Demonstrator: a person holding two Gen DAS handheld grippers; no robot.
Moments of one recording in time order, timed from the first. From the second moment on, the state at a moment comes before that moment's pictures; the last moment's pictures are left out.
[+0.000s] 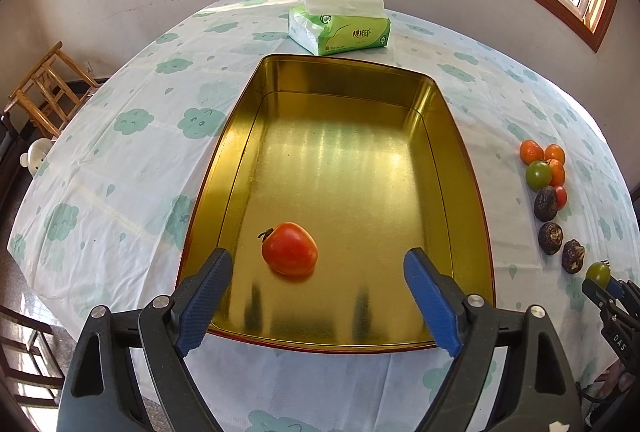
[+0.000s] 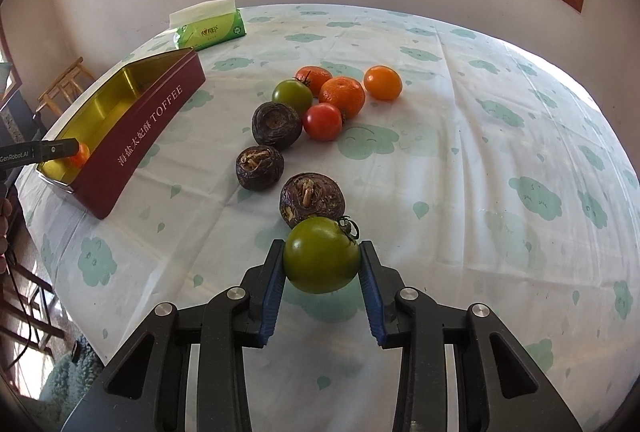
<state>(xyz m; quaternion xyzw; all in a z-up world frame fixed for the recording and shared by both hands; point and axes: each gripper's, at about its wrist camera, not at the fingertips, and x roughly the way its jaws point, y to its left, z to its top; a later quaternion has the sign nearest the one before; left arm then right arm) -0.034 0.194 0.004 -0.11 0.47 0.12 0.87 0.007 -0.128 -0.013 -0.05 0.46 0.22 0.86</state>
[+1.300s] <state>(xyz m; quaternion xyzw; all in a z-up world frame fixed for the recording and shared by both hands) -0.099 0.298 0.009 -0.21 0.43 0.24 0.85 0.001 0.126 0.015 -0.18 0.42 0.45 0.76</state>
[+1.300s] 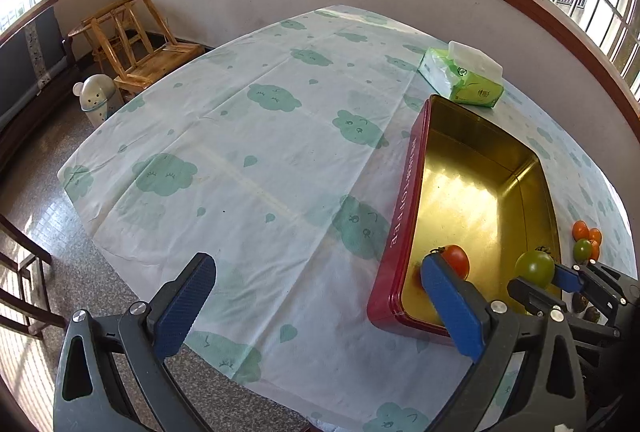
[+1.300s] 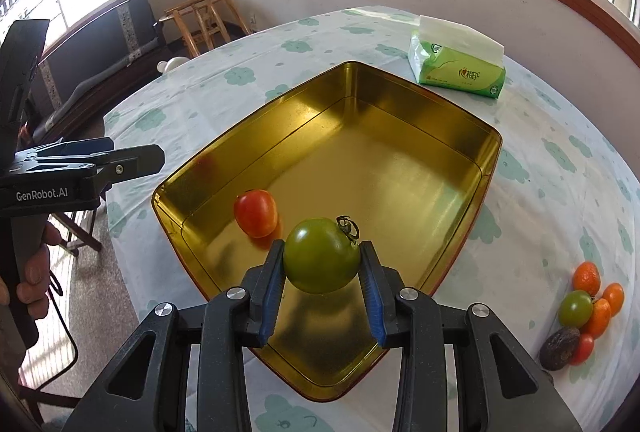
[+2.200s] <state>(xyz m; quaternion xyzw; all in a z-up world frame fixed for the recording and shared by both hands) -0.097 0.299 0.002 -0.21 0.44 0.24 0.84 0.002 0.139 -0.004 -0.21 0.44 0.44 0.76</state>
